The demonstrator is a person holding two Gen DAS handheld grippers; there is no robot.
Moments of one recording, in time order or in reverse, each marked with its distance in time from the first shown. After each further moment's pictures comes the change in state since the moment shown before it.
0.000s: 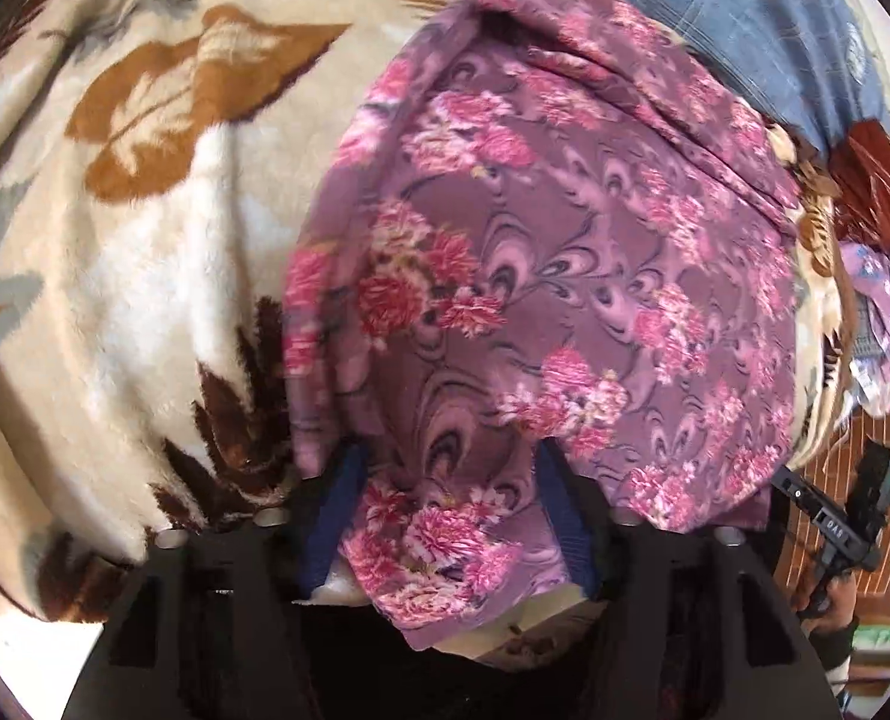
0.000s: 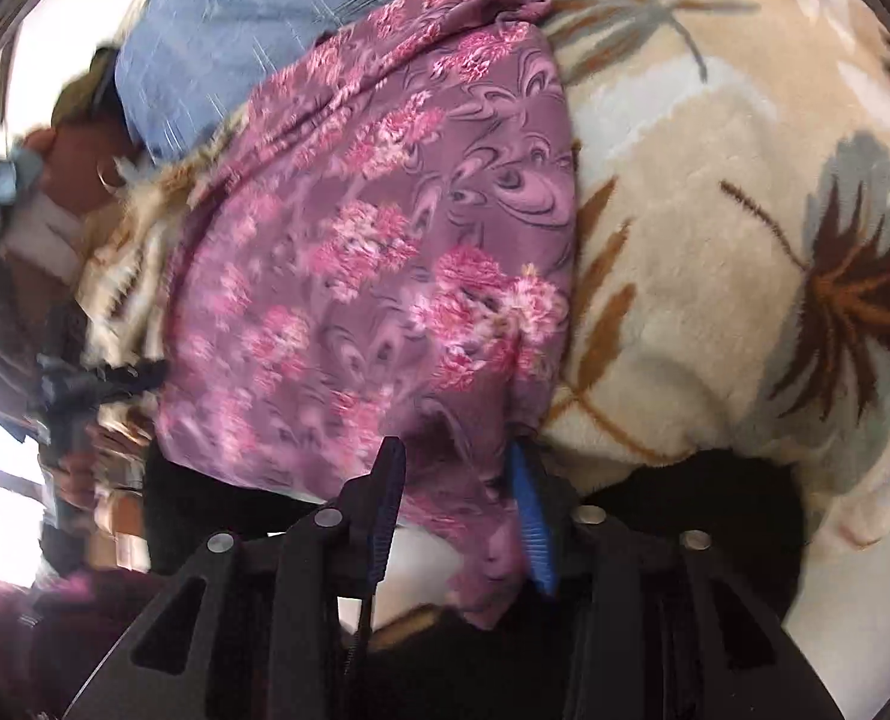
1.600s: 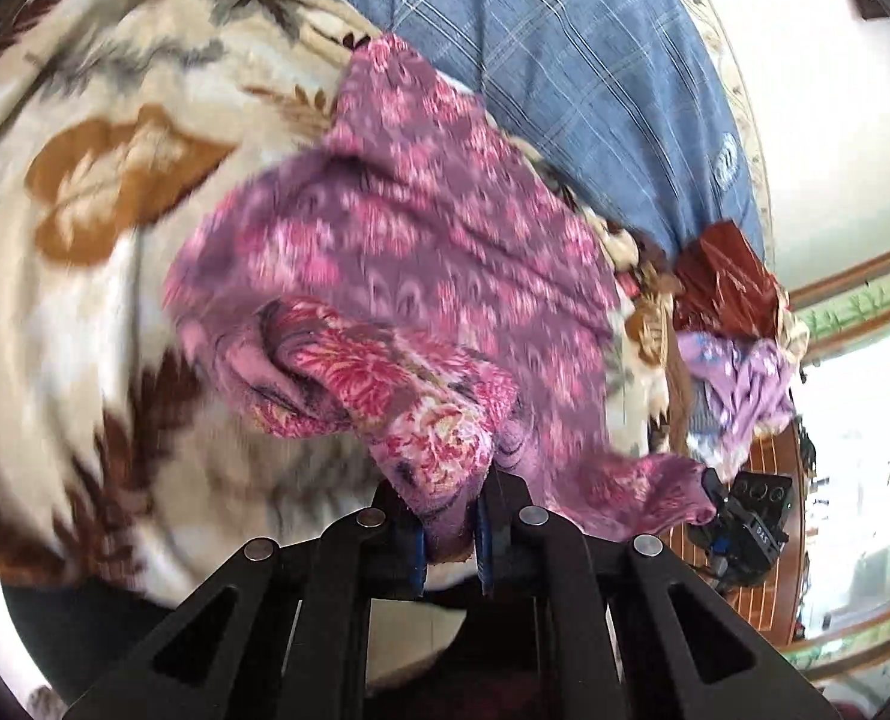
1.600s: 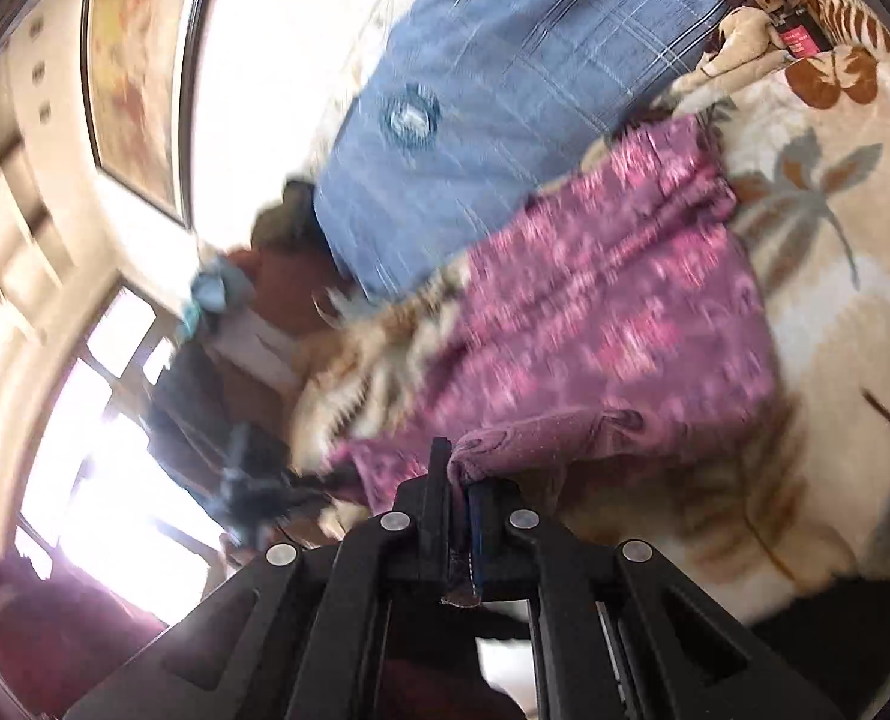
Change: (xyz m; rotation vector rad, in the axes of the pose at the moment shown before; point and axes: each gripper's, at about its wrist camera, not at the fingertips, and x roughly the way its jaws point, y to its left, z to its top) left arm -0.057 -0.007 -0.002 -0.057 -0.213 -0.399; right arm -0.063 0.011 0.050 0.129 -0.368 0.640
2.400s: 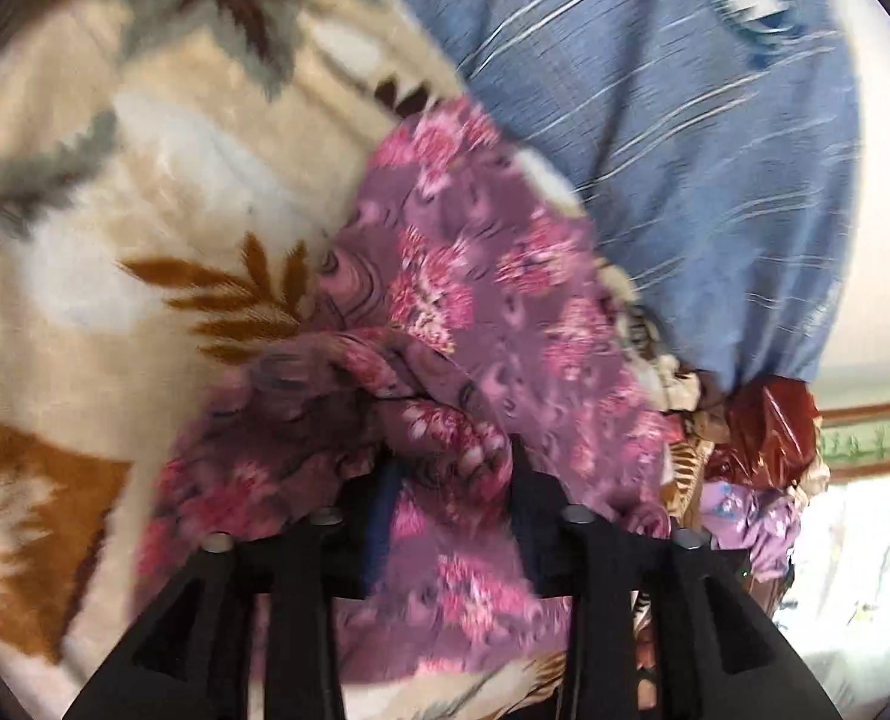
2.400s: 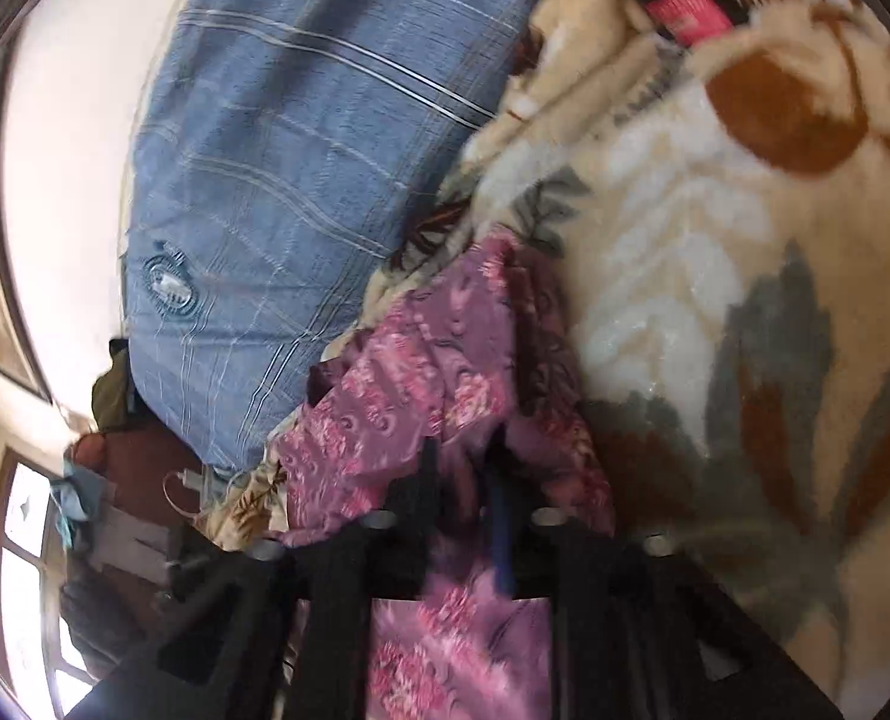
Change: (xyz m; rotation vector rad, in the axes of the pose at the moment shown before) left arm 0.142 0.009 0.193 -0.211 0.018 0.044; right arm 0.074 -0.108 0.147 0.201 -0.112 -0.351
